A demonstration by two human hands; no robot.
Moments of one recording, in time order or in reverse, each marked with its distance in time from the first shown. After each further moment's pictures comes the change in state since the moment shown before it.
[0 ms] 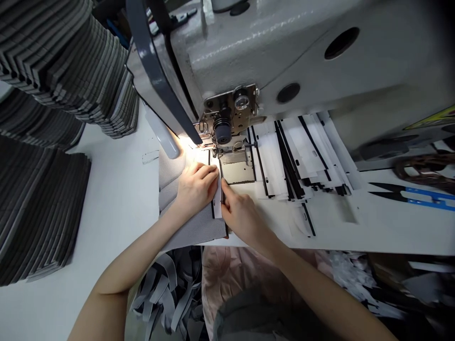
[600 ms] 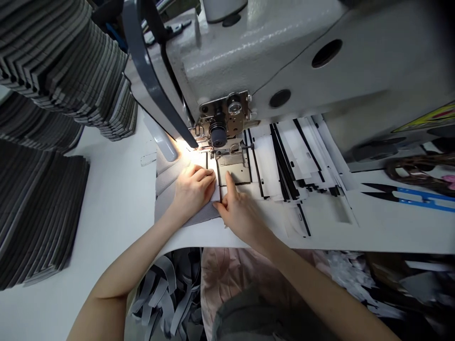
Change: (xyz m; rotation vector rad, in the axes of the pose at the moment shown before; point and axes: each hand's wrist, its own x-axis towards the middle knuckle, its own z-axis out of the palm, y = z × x) left_hand 0.000 -0.004 0.004 -0.005 0.092 0.059; right_hand 0.003 0.004 0.002 0.042 0.024 0.011
